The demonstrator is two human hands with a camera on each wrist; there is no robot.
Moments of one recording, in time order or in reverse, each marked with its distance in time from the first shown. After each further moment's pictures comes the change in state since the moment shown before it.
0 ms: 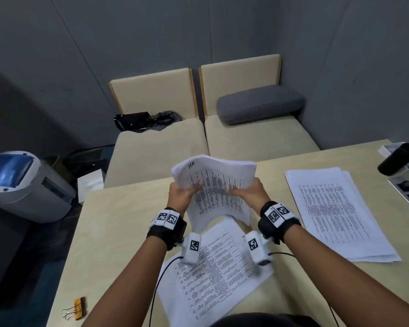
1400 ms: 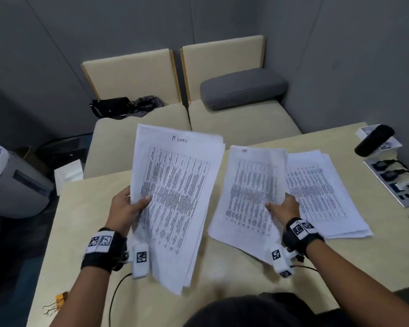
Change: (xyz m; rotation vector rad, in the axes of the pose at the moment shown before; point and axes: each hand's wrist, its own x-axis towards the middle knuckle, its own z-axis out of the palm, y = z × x) left_hand -0.035 -0.021 -0.092 0.017 -0.045 -0.059; right_hand -0.044 0.097 -0.085 -0.198 0.410 0.325
